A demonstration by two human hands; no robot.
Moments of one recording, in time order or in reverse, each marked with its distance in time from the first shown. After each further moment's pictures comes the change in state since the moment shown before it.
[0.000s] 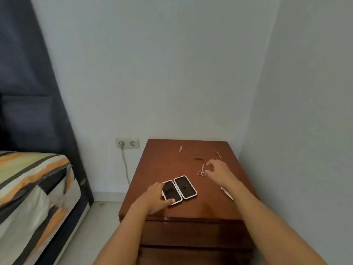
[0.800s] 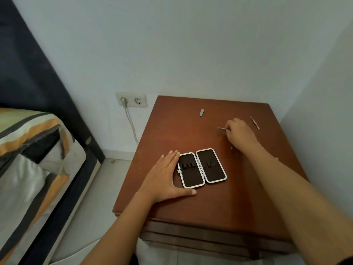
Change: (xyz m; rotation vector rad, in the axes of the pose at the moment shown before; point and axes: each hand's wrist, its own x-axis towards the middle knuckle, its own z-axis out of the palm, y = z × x) left_hand 0.097 -0.061 0.040 0.136 0.131 0.149; right_hand 0.185 0.053 0.079 -0.322 0.094 -0.134
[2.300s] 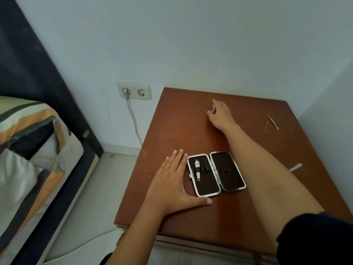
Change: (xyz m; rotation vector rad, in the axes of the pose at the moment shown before) left_hand 0.000 -0.007 0.010 0.008 0.066 -0.070; right_hand 0.083 -0.062 0.057 0.336 -0.131 0.140
